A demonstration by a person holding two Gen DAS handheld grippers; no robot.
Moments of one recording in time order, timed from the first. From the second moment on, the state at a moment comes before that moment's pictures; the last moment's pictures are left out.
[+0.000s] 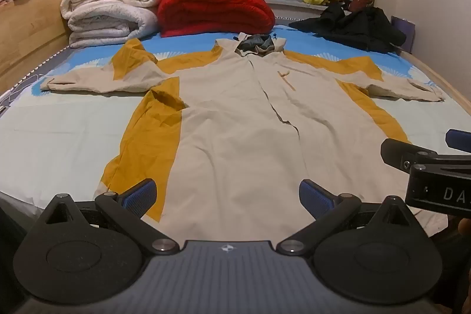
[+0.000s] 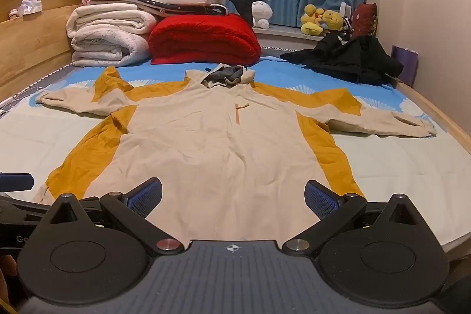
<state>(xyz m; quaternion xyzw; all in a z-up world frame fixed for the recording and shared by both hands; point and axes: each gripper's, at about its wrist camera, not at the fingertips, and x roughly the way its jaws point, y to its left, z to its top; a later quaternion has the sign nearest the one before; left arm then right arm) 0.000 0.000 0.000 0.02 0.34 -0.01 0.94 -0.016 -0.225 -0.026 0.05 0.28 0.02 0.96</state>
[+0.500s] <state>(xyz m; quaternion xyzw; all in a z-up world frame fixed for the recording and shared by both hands) 0.000 0.000 0.000 0.02 0.34 0.00 0.94 -0.017 -0.224 -0.028 0.05 0.28 0.02 0.96</state>
